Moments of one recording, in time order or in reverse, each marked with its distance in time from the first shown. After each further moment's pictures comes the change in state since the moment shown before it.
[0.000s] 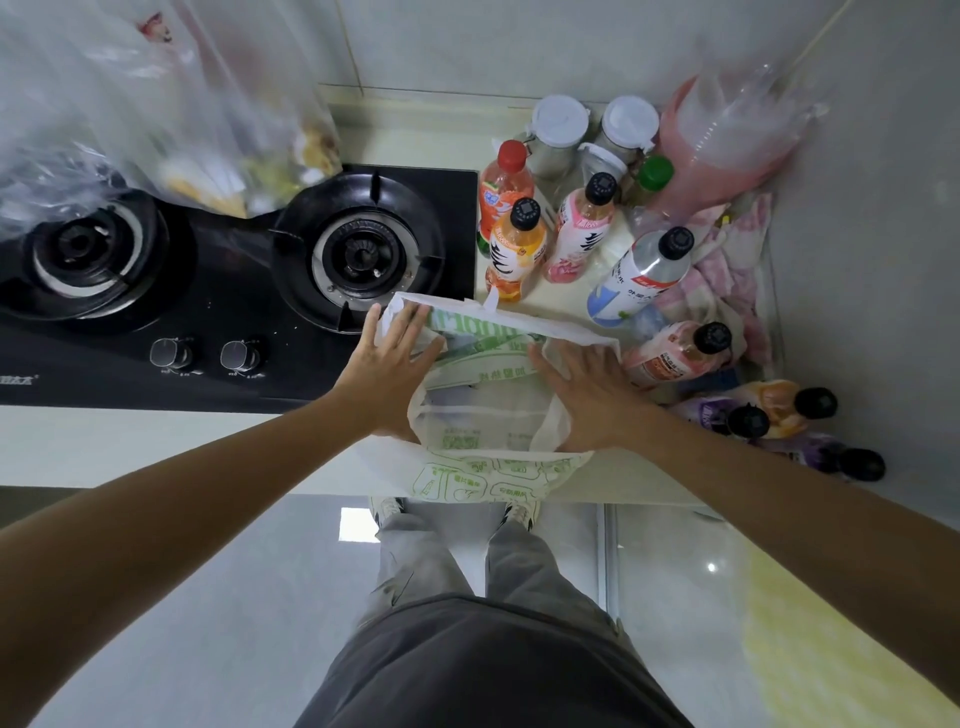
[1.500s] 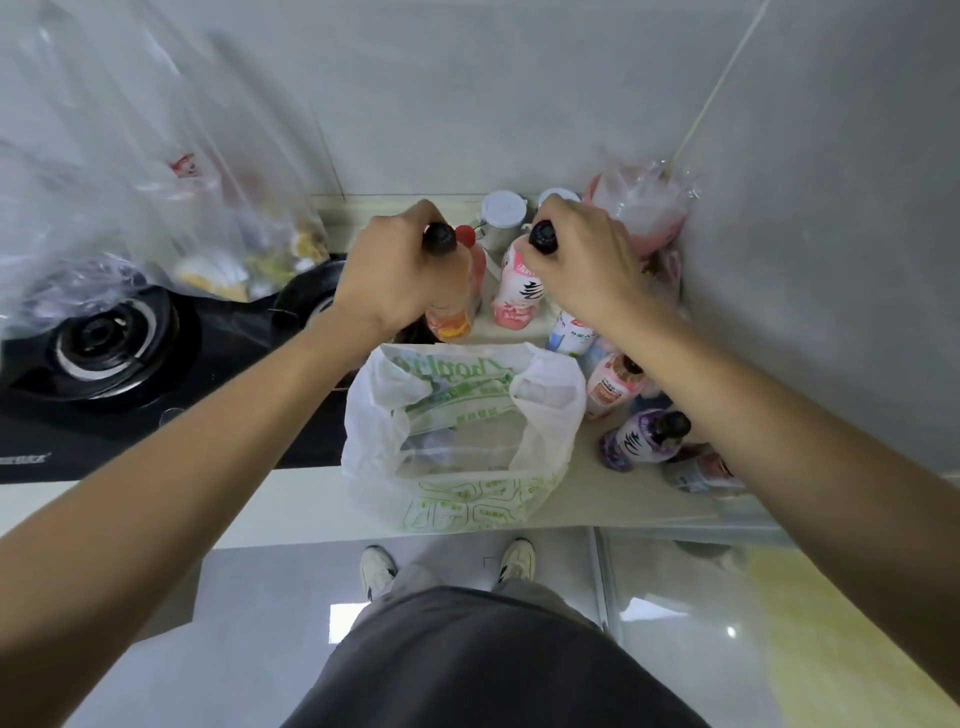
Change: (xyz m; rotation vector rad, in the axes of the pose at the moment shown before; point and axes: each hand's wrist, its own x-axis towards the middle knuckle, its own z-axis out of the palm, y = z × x) left_hand 0.012 -0.044 -0.219 -0.915 0.659 -0.259; right_hand -0.049 0.019 -0.222 0.389 0.879 0.218
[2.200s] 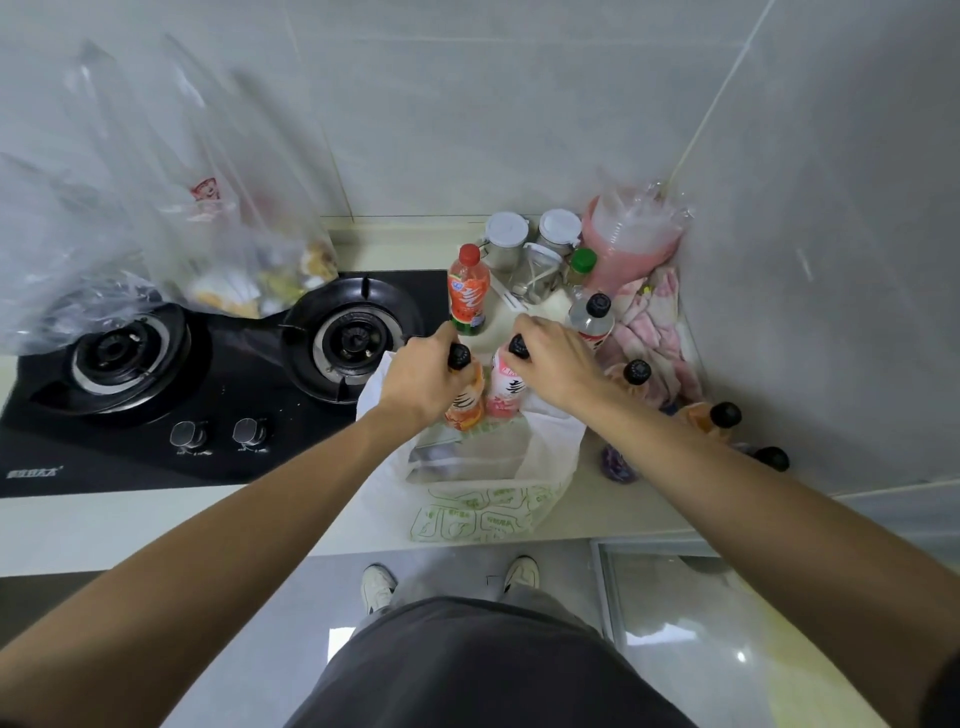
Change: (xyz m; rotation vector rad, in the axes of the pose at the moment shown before) left_hand -0.066 -0.026 0.073 0.020 -0.205 -0.119; right_hand -0.057 0.004 0.075 -0.051 -0.266 0.000
